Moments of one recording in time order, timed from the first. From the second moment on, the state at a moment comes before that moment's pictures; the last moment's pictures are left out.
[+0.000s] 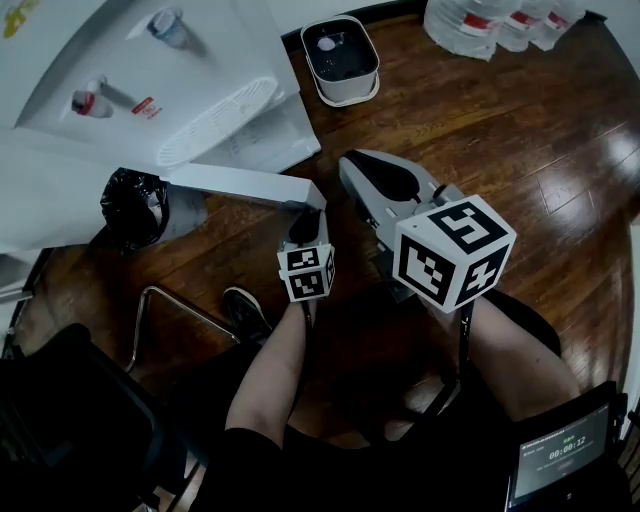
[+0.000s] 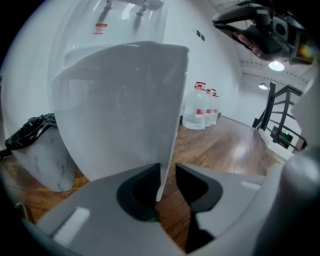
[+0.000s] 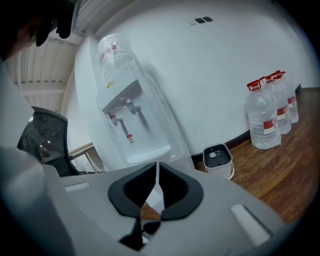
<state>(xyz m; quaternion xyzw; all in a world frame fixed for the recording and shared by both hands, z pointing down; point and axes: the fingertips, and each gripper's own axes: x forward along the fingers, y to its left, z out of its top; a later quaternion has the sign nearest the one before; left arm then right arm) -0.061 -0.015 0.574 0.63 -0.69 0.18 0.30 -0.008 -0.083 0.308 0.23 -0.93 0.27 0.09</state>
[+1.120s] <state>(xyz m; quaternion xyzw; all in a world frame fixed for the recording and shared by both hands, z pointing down) -0.088 -0.137 0.624 0.62 -0.69 0.17 0.34 -0.038 -0.190 0.333 0.23 -0.92 0.31 0.11</state>
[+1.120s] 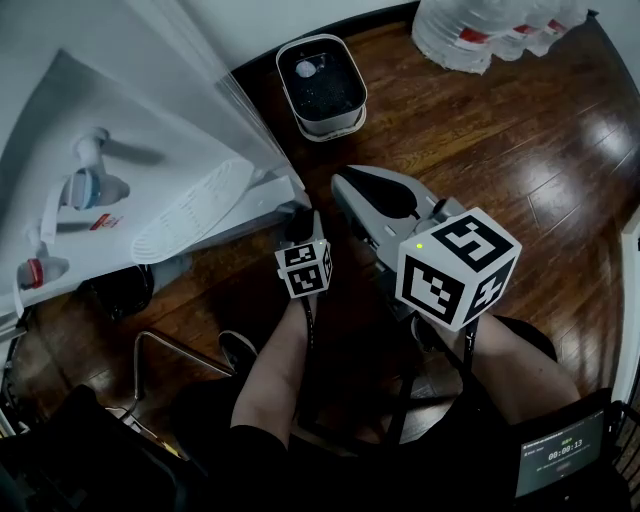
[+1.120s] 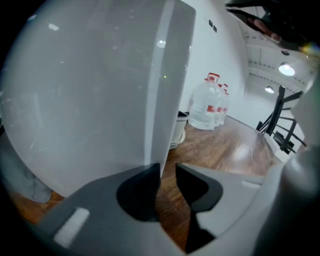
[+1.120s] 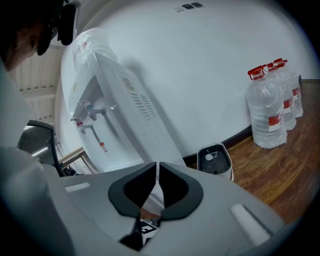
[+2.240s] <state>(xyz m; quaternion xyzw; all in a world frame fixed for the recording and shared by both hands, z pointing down) -0.097 -0.160 0.542 0.61 -0.71 0.13 0.31 -0.045 -0.192 0.344 0.22 -0.92 0.29 0.13</state>
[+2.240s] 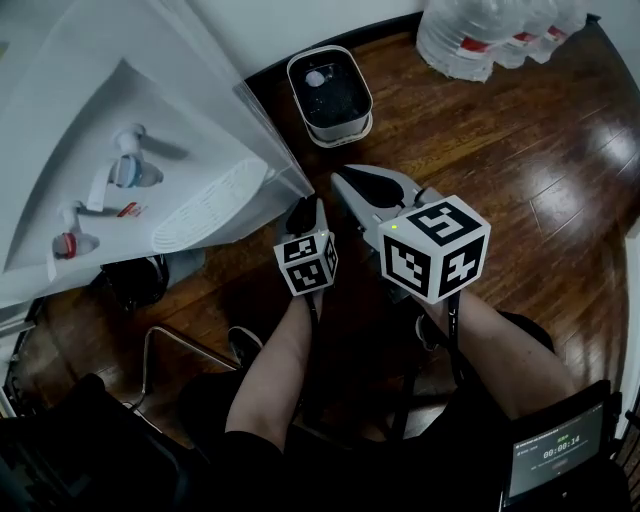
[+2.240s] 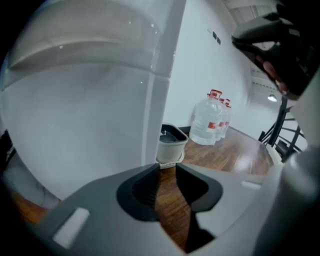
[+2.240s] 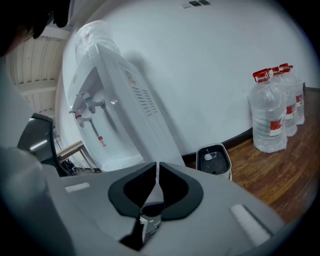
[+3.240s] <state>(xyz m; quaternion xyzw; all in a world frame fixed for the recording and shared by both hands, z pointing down) -0.087 0.069 0.311 0.63 -0.76 0.04 0.17 -0.034 0.004 0.334 0.18 -0.95 0.21 0.13</state>
